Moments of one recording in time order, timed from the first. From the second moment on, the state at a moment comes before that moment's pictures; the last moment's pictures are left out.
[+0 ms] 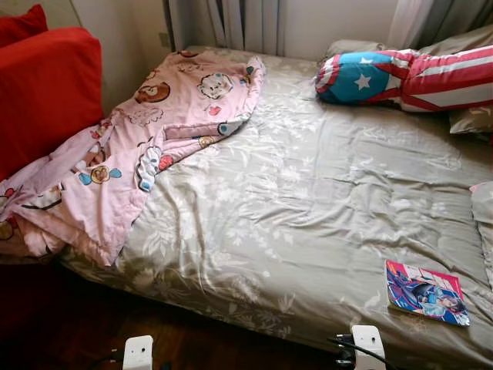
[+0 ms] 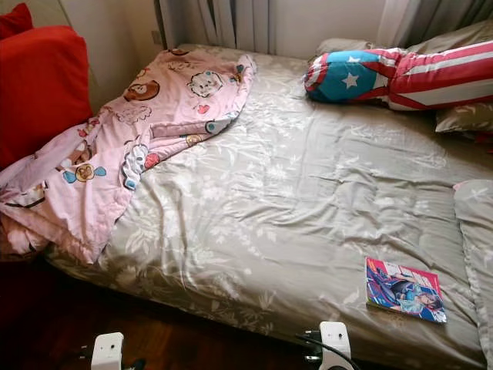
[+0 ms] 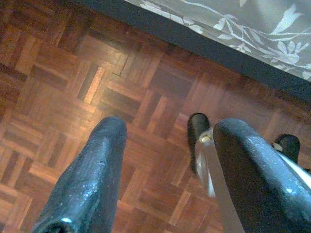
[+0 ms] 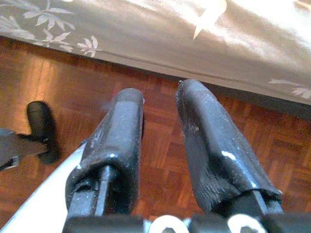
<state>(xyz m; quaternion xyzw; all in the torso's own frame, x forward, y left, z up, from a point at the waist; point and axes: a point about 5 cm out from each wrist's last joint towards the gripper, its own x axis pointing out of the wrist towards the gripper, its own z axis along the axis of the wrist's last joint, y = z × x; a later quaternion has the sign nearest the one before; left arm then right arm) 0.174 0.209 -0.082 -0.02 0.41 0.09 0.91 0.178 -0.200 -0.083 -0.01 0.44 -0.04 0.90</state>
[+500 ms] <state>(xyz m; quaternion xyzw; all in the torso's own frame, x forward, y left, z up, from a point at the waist) 0.168 0.207 -0.085 -0.02 0.42 0.09 0.90 0.177 -0.198 -0.084 -0.01 0.44 -0.03 0.90</state>
